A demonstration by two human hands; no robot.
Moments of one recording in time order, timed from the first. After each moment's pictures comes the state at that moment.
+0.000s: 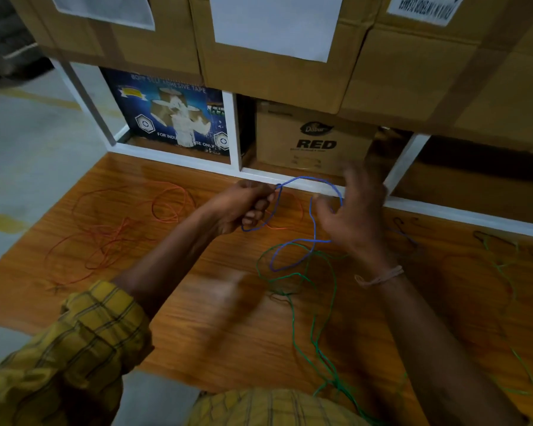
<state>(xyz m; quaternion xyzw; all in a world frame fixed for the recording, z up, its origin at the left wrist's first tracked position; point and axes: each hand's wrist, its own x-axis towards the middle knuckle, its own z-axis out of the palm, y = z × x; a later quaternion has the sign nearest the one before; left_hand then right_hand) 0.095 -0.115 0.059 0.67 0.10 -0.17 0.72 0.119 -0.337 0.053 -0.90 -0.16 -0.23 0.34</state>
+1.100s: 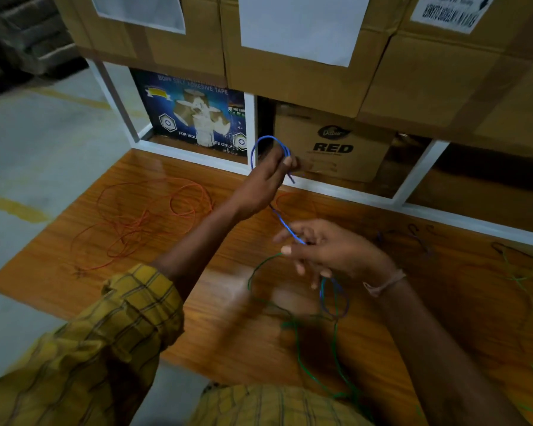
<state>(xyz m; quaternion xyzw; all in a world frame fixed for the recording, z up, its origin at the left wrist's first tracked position) 0.098 -0.118 0.068 0.81 -0.06 0.07 0.58 0.073 -0.318 0.069 -0.72 -0.27 0.41 0.49</state>
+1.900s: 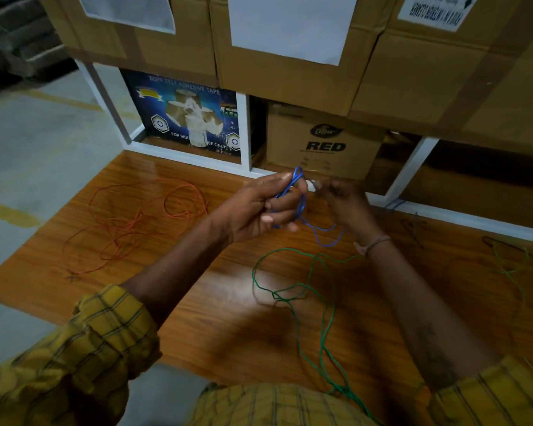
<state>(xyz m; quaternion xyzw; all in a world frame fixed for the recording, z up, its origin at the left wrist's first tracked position) 0.062 -0.131 0.074 0.46 -0.15 -0.23 0.85 0.160 -0.326 0.030 -0.83 -0.13 0.04 0.54</state>
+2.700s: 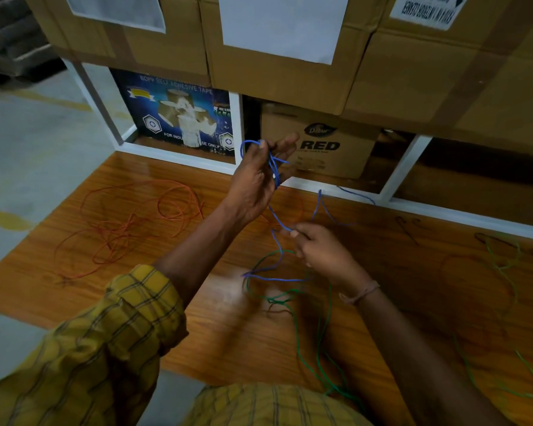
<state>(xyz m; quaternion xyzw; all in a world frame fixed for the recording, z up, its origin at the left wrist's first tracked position) 0.118 -0.144 0.069 0.44 -0.02 0.04 0.90 0.072 -0.313 0.026 -0.84 -0.14 0.20 0.48</state>
